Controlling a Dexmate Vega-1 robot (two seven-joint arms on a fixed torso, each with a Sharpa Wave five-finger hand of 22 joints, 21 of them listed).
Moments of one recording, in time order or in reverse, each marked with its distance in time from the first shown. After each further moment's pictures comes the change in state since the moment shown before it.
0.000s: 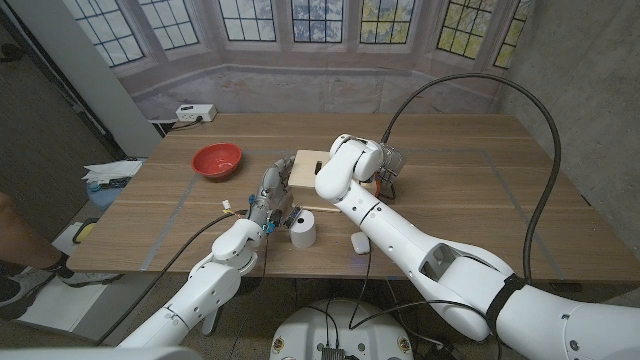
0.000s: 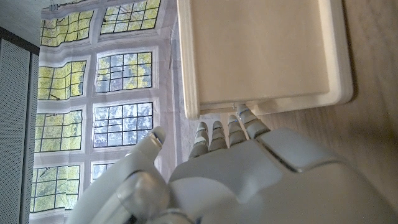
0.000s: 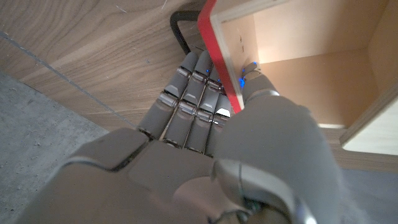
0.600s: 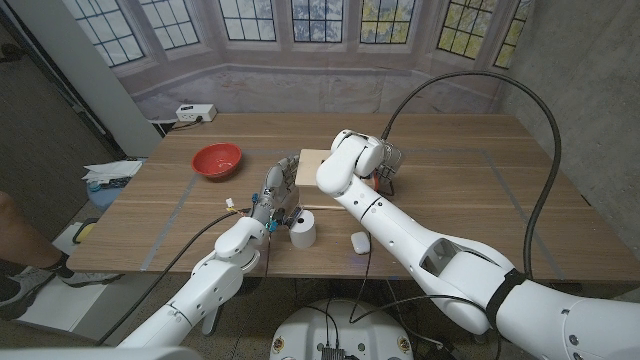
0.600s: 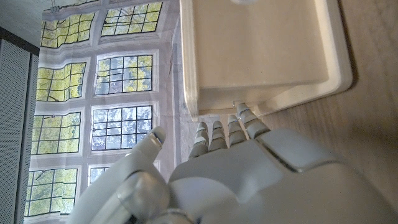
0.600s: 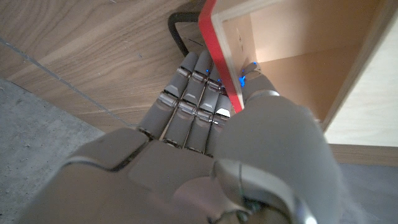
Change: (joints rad) left arm -0.019 -0.010 0.008 0.006 -0.011 0.018 -0.011; left_hand 0.000 0.000 0.005 0.000 0.000 0.000 0.000 0.000 0.000 0.000 0.000 0.000 0.000 0.000 0.000 0.000 0.003 0.000 0.000 0.000 0.000; right arm 0.027 -0.003 -0.001 0.003 0.095 0.000 -0.061; right_hand -0.004 0.004 0.000 0.000 0.000 -0.005 0.004 0.000 0.000 -0.002 0.002 -0.003 -0.001 0.000 0.000 0.000 -0.002 0.003 -0.004 0.000 0.000
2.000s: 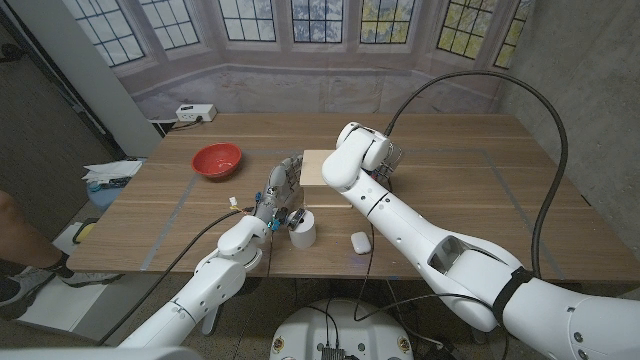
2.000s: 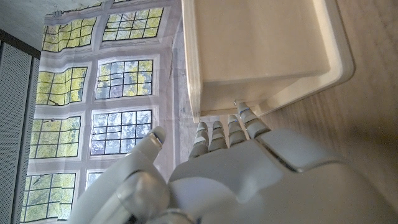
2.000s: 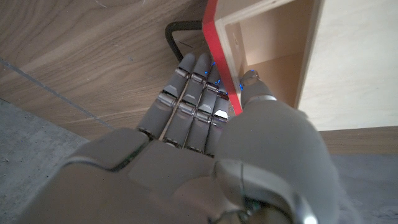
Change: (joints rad) left arm -0.014 -0.009 0.010 0.013 0.003 0.004 -0.018; left_hand 0.000 0.000 0.000 0.000 0.000 0.000 0.000 0.000 0.000 0.000 0.000 0.000 0.000 0.000 0.000 0.000 -0.003 0.000 0.000 0.000 -0.001; right arm 0.002 -0.055 -0.008 -0.107 0.028 0.000 0.085; right_hand -0.043 -0.003 -0.026 0.015 -0.001 -0.129 0.046 -0.026 -0.003 -0.122 0.049 -0.085 -0.025 -0.055 0.026 -0.024 0.002 -0.036 0.043 -0.014 0.000
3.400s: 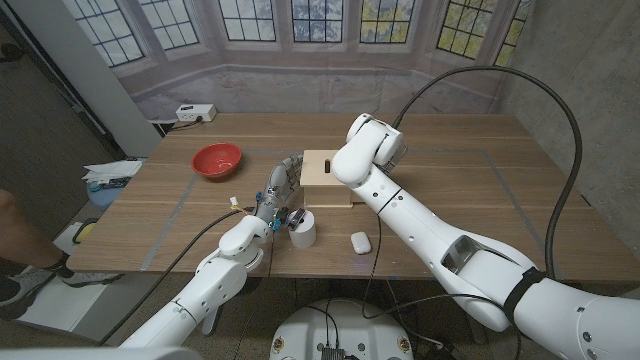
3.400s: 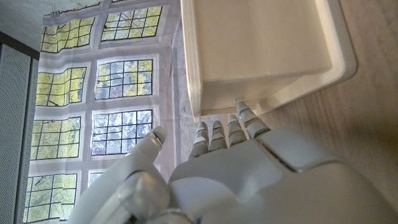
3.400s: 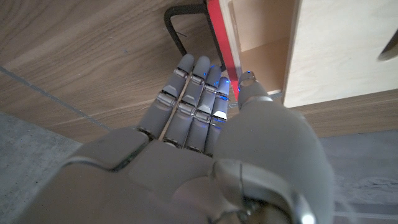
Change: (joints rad) left arm -0.002 -0.003 0.004 -0.002 0.016 0.001 0.020; left_hand 0.000 0.000 0.008 0.000 0.000 0.000 0.000 0.000 0.000 0.000 0.000 -0.004 0.000 0.000 0.000 0.000 0.000 0.000 0.000 0.000 0.002; right arm -0.005 -0.068 0.009 -0.144 0.026 0.000 0.055; right_hand -0.016 -0.007 -0.012 0.001 0.000 -0.036 0.011 0.000 0.001 -0.032 0.018 -0.036 -0.014 -0.027 0.028 -0.011 0.001 -0.018 0.018 -0.010 0.000
